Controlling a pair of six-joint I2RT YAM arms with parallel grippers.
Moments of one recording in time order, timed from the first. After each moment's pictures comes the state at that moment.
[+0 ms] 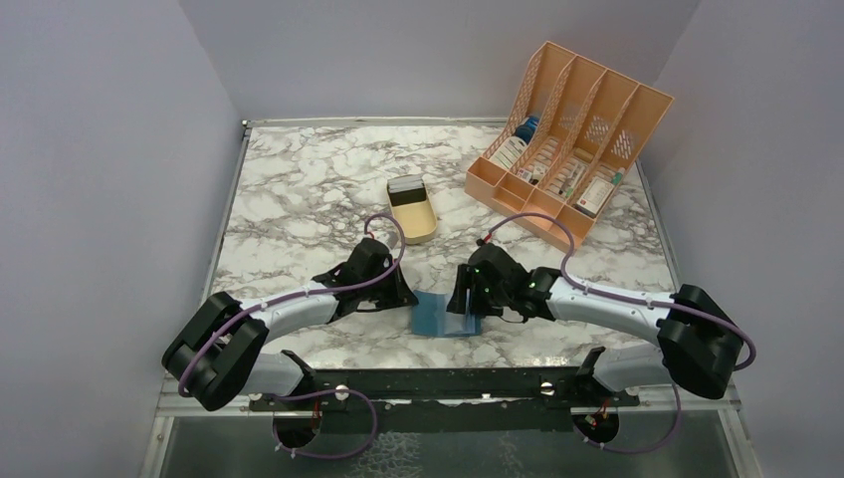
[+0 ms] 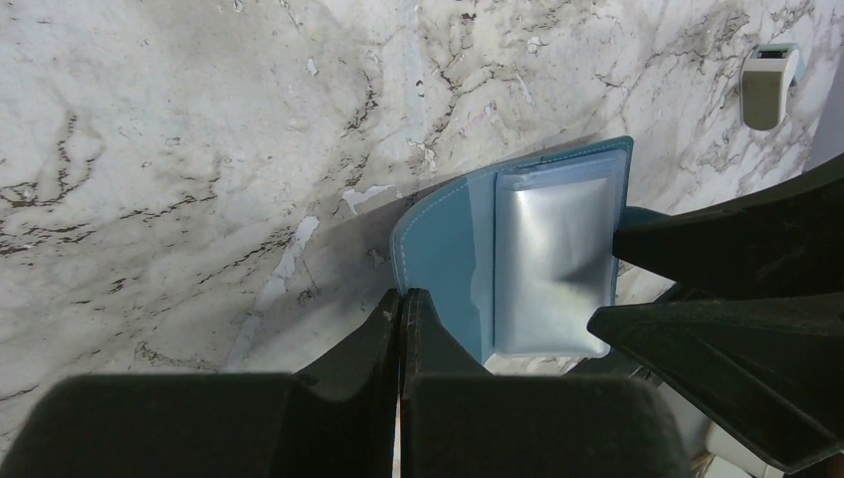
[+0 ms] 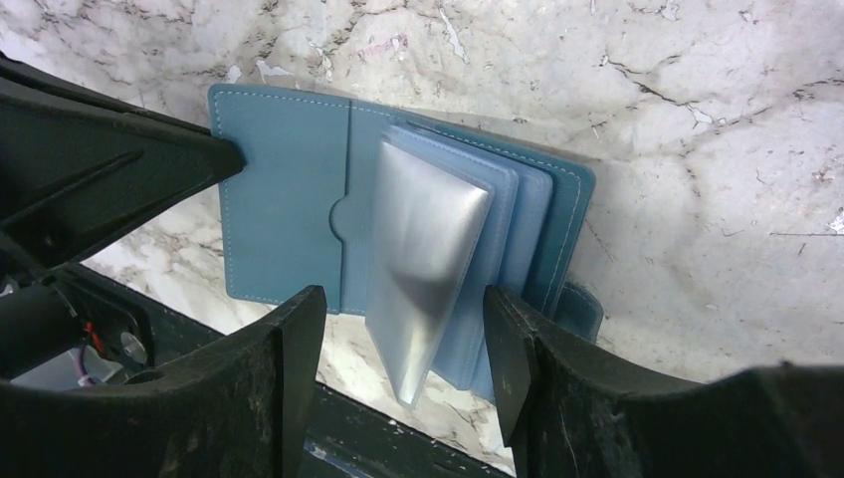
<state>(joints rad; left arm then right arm) -0.67 1.31 0.48 0.03 0.26 -0.82 0.92 1.32 0.68 -0.29 0.04 0.88</state>
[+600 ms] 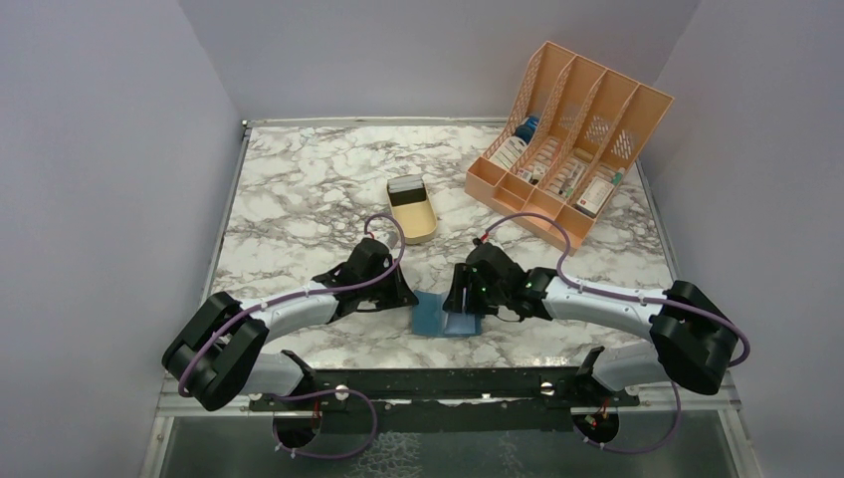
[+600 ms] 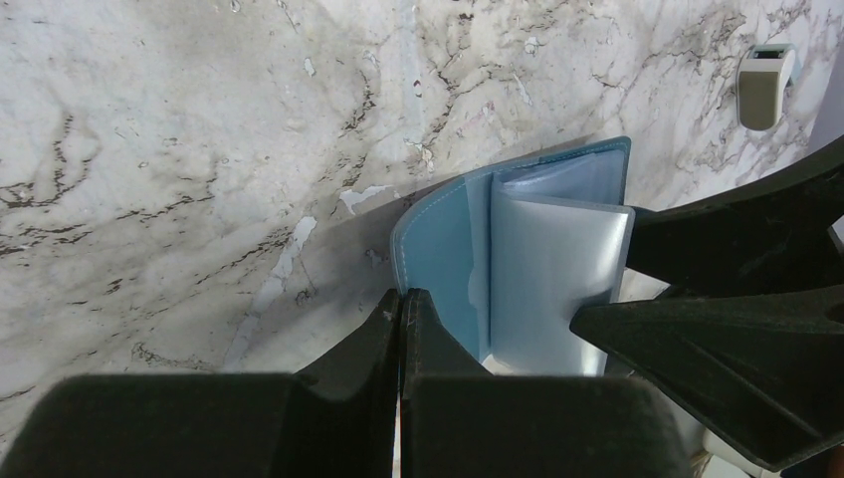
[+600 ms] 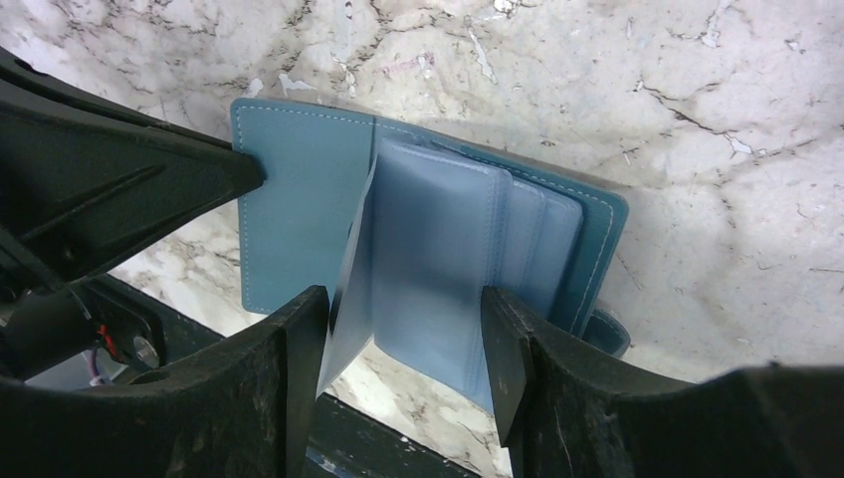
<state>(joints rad) -0.67 1.31 0.47 0.04 0.26 -0.82 0.92 1.35 0.68 -0.23 0.03 0.88</state>
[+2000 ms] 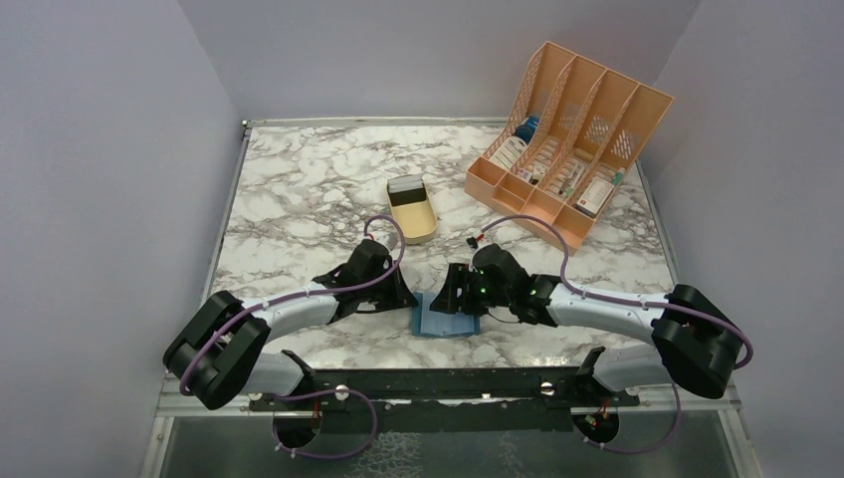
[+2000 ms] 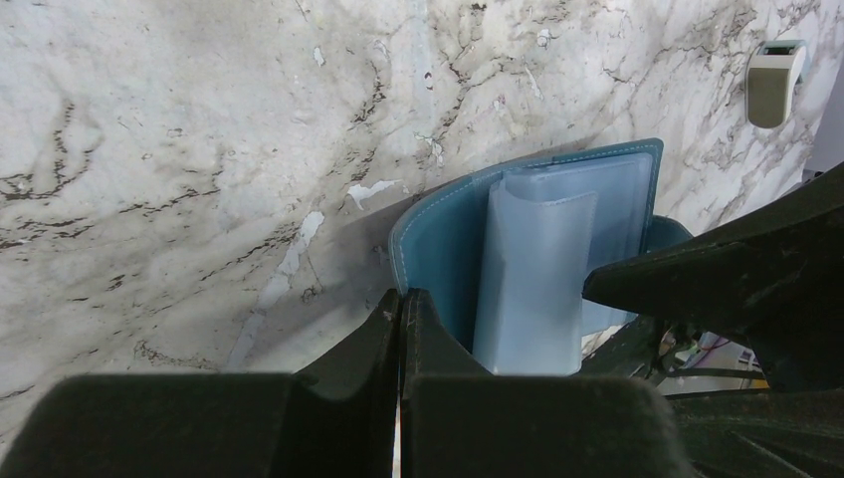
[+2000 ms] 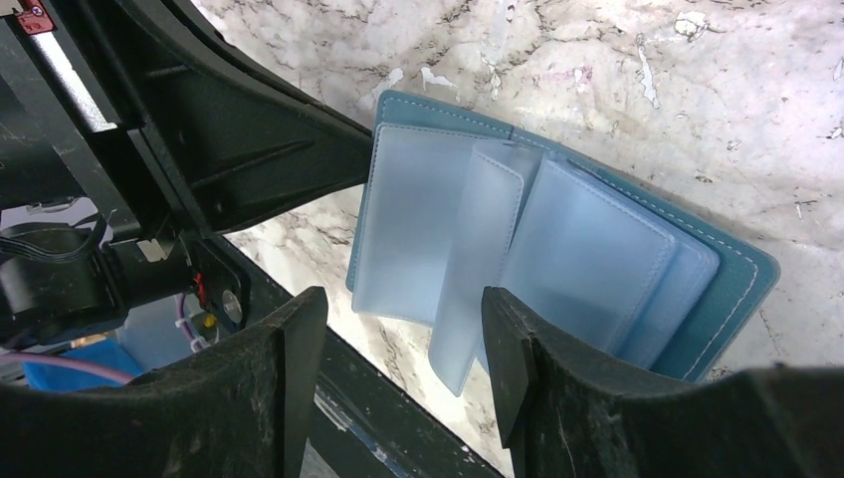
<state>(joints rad) -0.67 1.32 0.46 0.05 0.26 -0.83 0.92 1.32 0.60 0.02 -0.12 0.88</state>
